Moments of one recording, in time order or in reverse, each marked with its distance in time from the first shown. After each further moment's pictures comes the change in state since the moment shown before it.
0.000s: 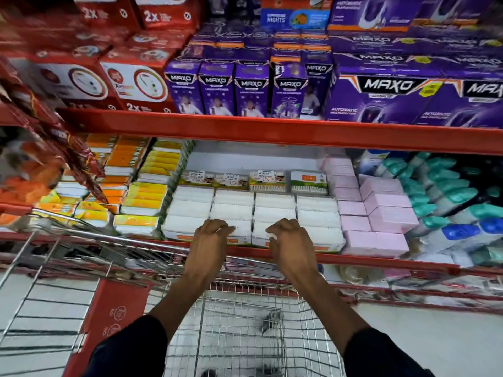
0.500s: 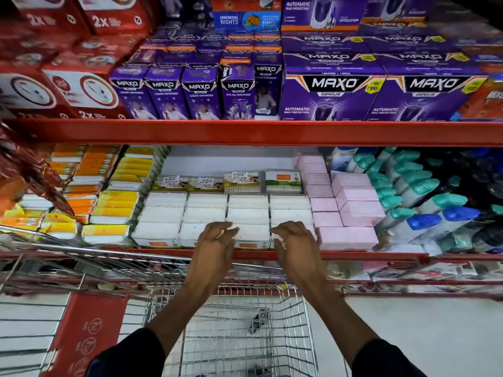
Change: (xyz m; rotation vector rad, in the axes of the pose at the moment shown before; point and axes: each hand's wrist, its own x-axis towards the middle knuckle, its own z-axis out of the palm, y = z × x) left_hand 0.003 0.066 0.021 -0.111 0.026 0.044; right_hand -0.028 0.058 -0.029 0.106 0.058 0.103
